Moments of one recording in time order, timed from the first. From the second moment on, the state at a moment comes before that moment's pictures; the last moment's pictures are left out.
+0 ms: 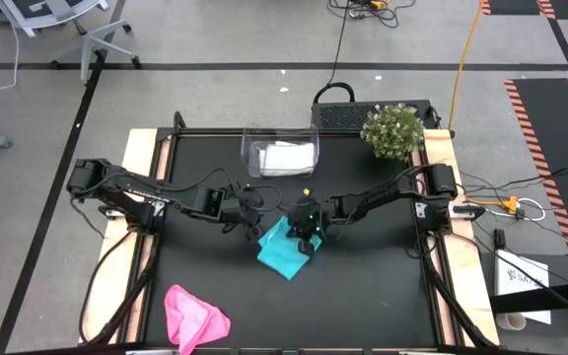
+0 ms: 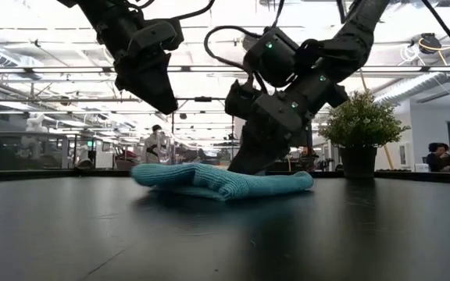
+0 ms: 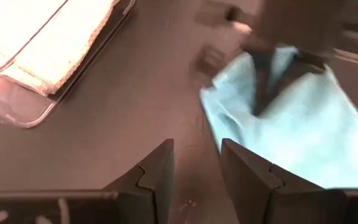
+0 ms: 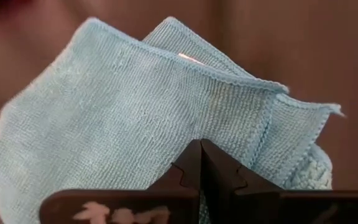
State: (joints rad) left arm -0.11 1.47 0.99 -0.50 -0.32 -0.51; right arm -0.02 1.93 0.91 0.21 -0.16 0.13
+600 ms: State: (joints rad) left arm -0.11 1.47 0.95 -0.52 -0.34 -1.08; right arm -0.10 1.62 0.91 -0.07 0.04 0.08
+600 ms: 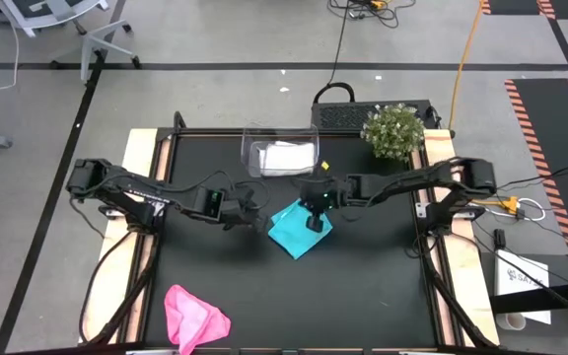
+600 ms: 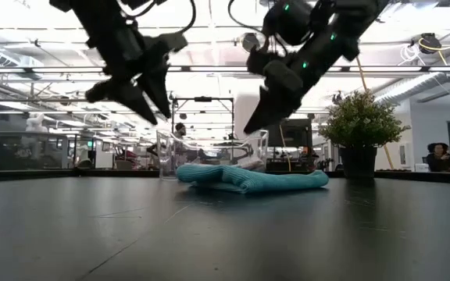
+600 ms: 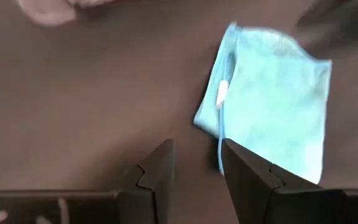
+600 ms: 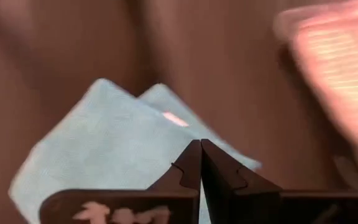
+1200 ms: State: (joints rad) left arm -0.14 1.47 0.86 -0.38 -0.29 -1.14; right arm -0.06 1.80 0.91 -0.12 -0.03 0.11
